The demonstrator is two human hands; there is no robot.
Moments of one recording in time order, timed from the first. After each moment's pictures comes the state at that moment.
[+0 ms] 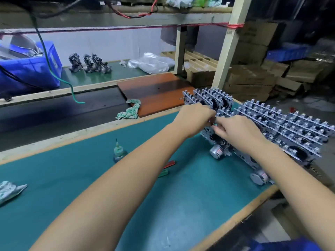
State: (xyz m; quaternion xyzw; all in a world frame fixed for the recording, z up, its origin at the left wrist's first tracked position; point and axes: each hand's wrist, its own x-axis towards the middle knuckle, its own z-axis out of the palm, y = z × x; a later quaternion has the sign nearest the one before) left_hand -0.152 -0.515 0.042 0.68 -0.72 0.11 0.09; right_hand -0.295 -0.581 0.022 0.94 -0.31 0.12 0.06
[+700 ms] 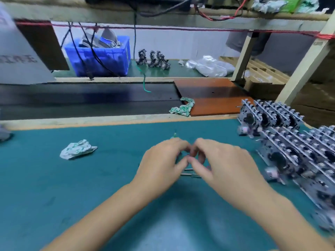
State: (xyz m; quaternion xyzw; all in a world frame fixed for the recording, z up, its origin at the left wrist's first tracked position) left_hand -0.128 -0.301 0.010 0.80 -0.48 -0.01 0.36; right_hand -0.236 -0.412 0.049 0.98 -0.11 0.13 -0.05
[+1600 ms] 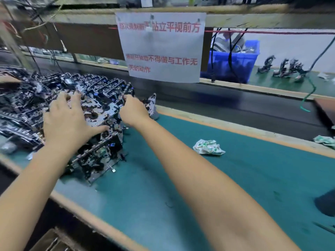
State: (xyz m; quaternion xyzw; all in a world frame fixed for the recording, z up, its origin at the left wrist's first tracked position) left_hand 0.011 0.098 0.045 0.97 0.13 0.21 0.01; right_hand 0.077 -0.037 0.043 0.90 0.14 -0.03 -0.42
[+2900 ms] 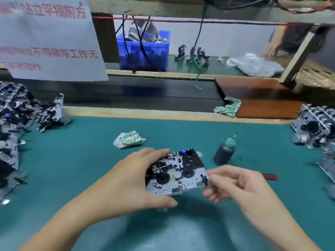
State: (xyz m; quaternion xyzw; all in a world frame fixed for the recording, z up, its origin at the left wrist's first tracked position) left_hand -0.091 -0.148 0.041 0.86 -0.38 -0.16 0.30; right_hand -0.213 -0.347 0.038 0.70 -0.11 0.06 -0.70
